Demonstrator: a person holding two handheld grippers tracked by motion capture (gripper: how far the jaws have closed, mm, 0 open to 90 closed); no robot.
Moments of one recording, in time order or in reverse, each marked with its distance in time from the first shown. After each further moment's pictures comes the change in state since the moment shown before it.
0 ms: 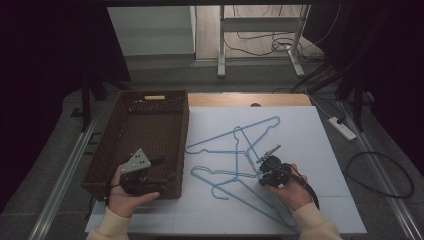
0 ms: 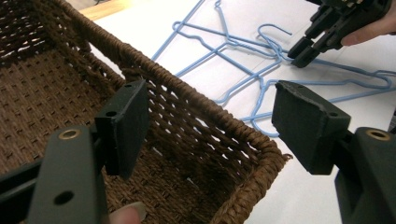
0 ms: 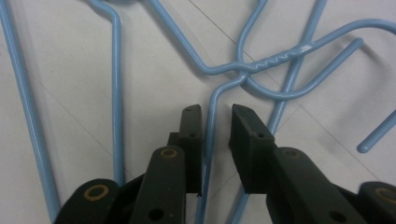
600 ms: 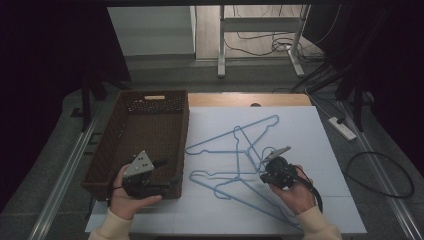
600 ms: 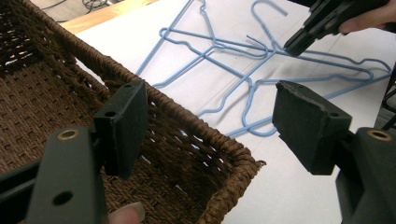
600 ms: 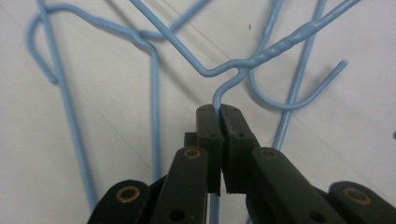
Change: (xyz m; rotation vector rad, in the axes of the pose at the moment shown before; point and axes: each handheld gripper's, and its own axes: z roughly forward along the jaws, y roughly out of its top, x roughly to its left) left arm -0.011 0.004 0.000 -0.011 -0.027 0.045; right arm 0.004 -0.011 -0.026 -0.162 0.022 -0.014
